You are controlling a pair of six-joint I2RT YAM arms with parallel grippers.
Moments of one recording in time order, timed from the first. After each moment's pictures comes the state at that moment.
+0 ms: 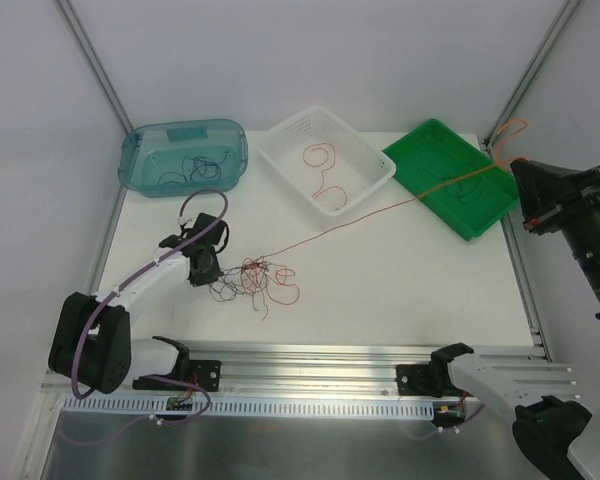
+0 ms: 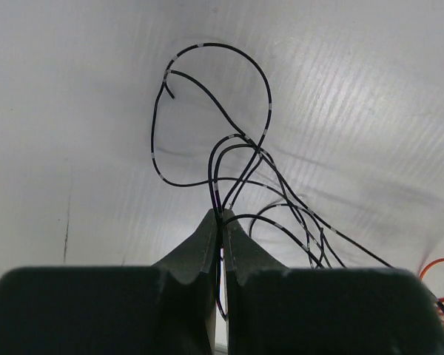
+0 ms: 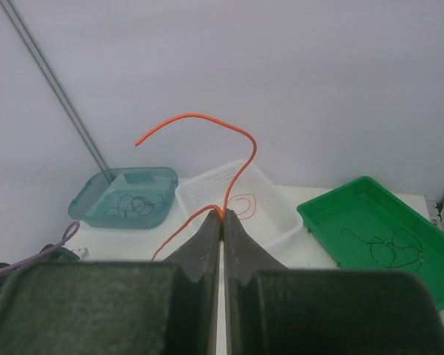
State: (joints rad) left arm -0.34 1.26 0.72 -0.68 -0.29 -0.61; right arm 0.35 0.96 2.10 -0.99 0.05 0.18
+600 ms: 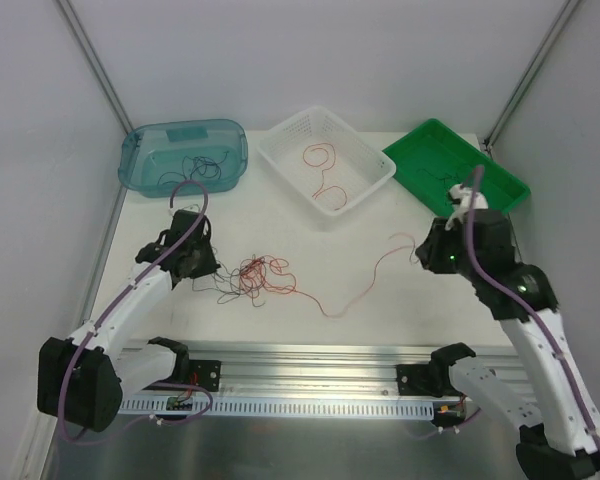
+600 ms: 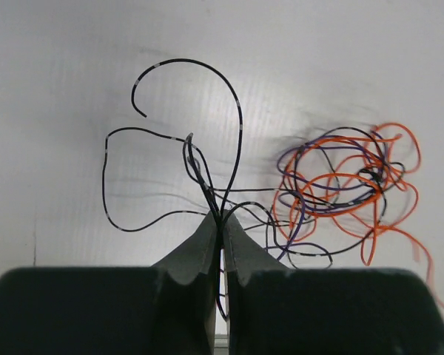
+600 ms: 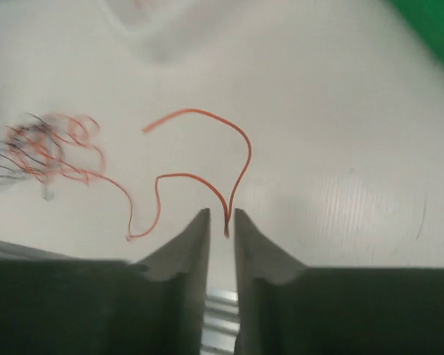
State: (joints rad) left arm -0.27 1.09 0.71 -0.64 -0.14 -0.55; right arm 0.35 0.75 1.21 -0.94 0.04 0.28
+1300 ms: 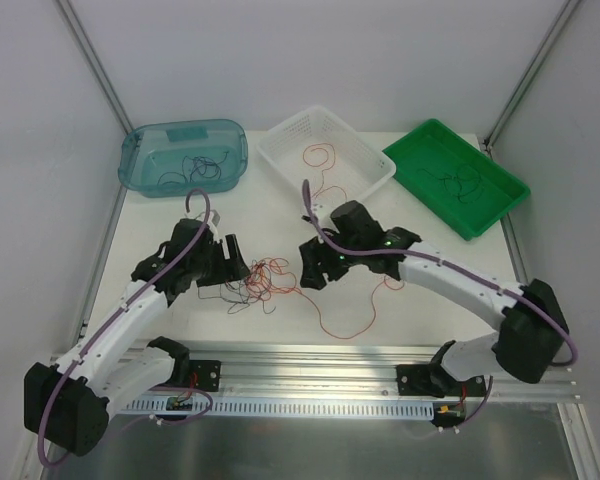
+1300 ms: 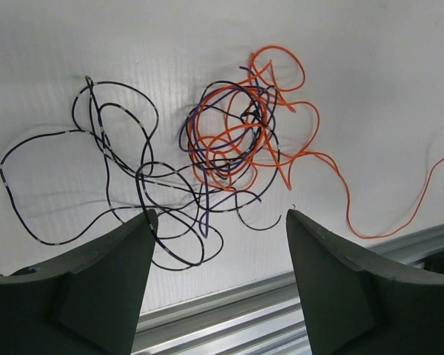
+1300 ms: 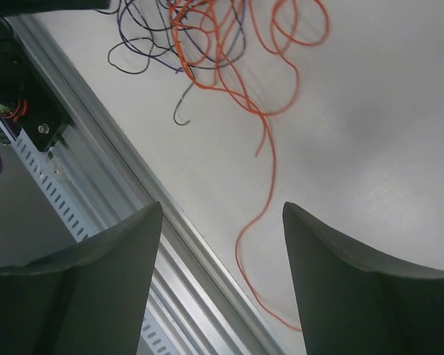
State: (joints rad) left arm -0.37 0.91 0.67 -0.59 0.13 -0.53; right arm 0.82 1.33 1.04 -0.52 -0.29 0.23
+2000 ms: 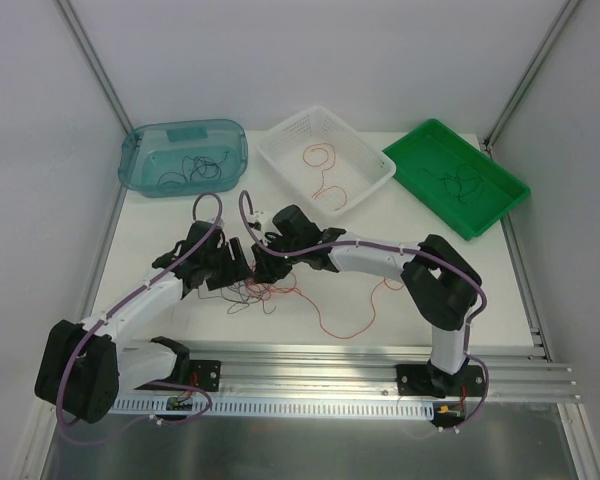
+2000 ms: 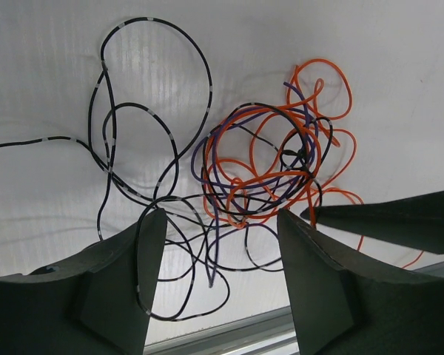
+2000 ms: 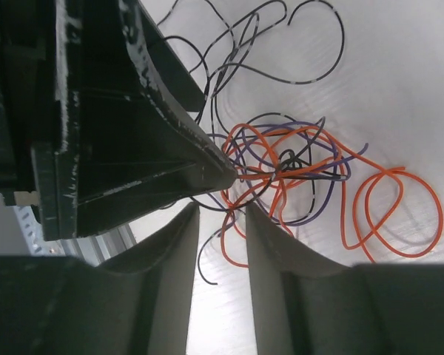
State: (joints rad) left arm -0.37 1.11 0.59 -0.42 0.11 -0.66; right arm 0.95 1.89 1.26 -0.11 -0.41 0.24
